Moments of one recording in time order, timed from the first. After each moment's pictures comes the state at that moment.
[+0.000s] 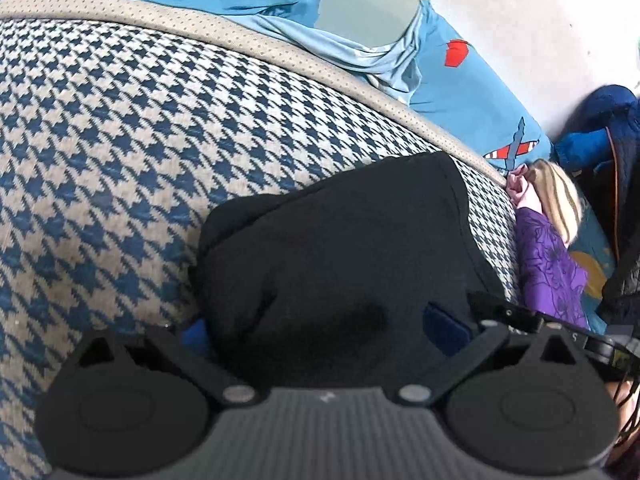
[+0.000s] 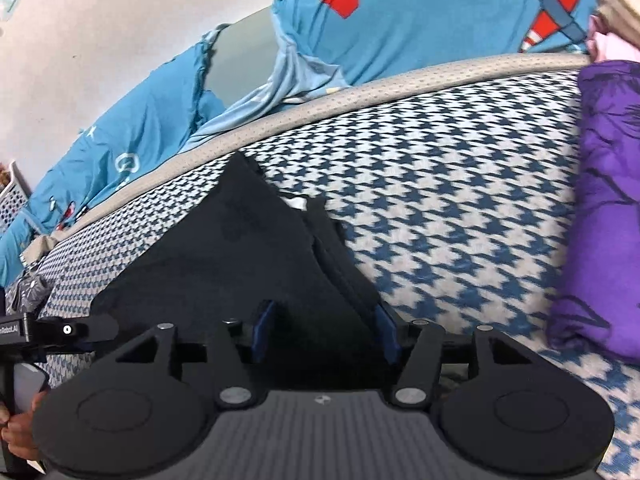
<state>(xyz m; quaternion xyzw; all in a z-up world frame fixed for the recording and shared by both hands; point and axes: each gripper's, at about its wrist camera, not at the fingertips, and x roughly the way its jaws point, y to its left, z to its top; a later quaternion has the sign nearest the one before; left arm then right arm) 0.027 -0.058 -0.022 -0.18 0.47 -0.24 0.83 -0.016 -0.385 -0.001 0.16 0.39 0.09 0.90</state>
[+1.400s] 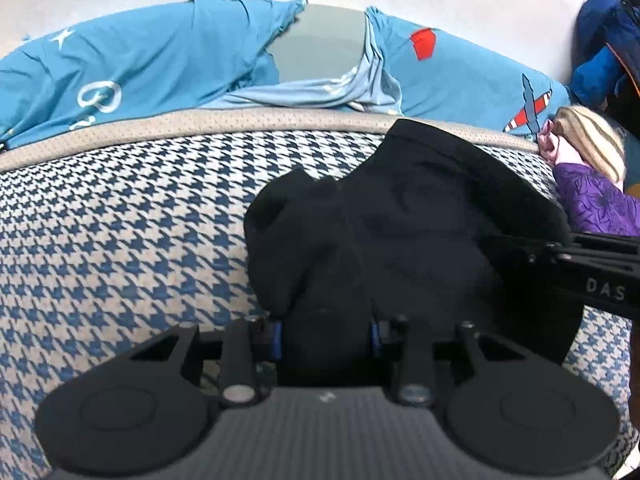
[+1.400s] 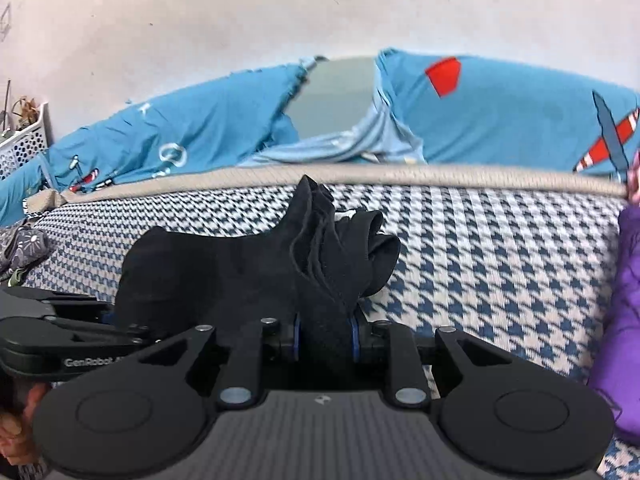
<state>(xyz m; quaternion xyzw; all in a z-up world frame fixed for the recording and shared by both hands) -0.005 -0.103 0.009 0.00 0.40 -0.17 0.90 -0.027 -0.312 0.039 0.03 0.31 0.10 0.95</state>
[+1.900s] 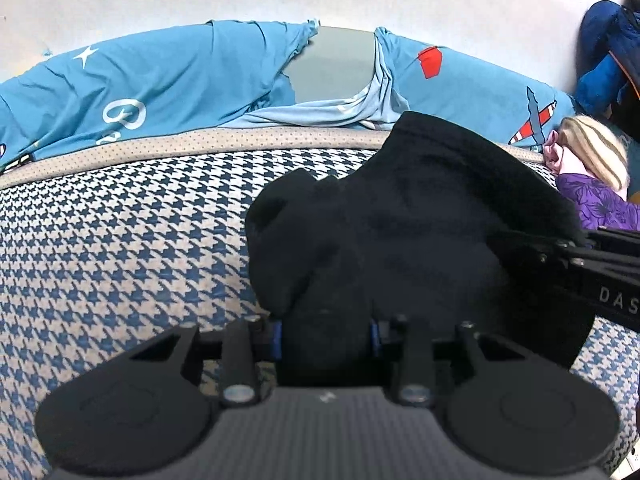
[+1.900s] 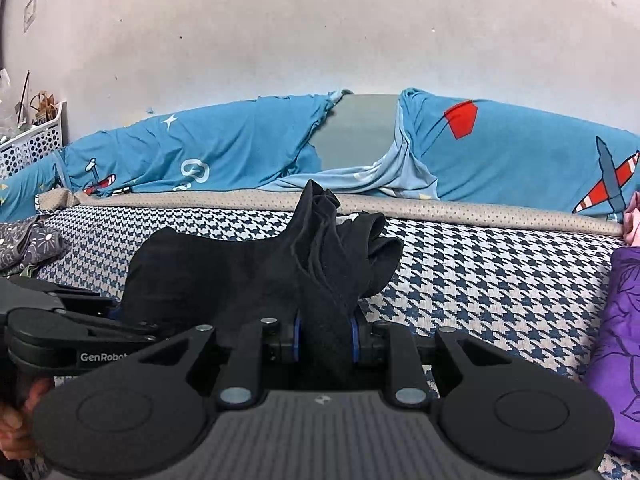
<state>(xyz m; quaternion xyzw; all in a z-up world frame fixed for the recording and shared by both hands) -0.023 -0.094 0.028 0.01 0.38 -0.16 0.91 -0.050 -0.292 0.060 0.00 0.27 0.11 0.96</state>
